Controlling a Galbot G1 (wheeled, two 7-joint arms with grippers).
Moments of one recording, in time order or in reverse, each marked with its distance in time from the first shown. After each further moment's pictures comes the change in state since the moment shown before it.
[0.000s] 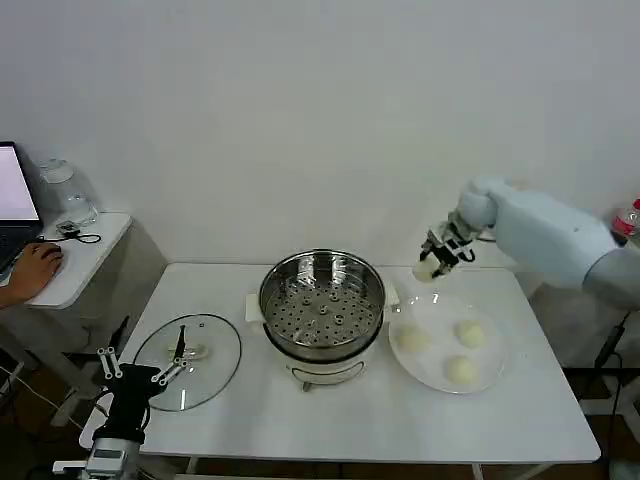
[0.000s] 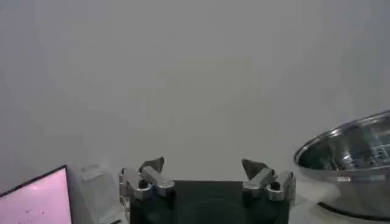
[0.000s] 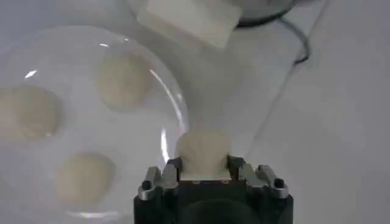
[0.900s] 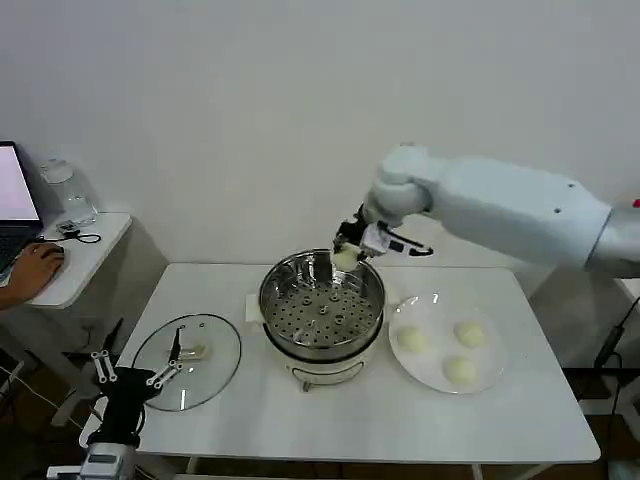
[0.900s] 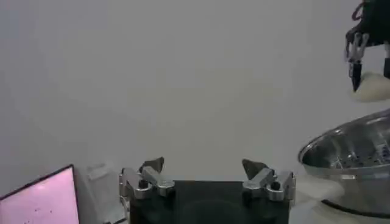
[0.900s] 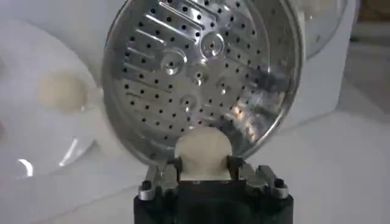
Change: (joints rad) left arm 0.011 -0.010 -0.028 -0.001 0.001 -0.004 0.000; right arm 0.007 0.142 0.006 0.276 -0.324 0.159 0.094
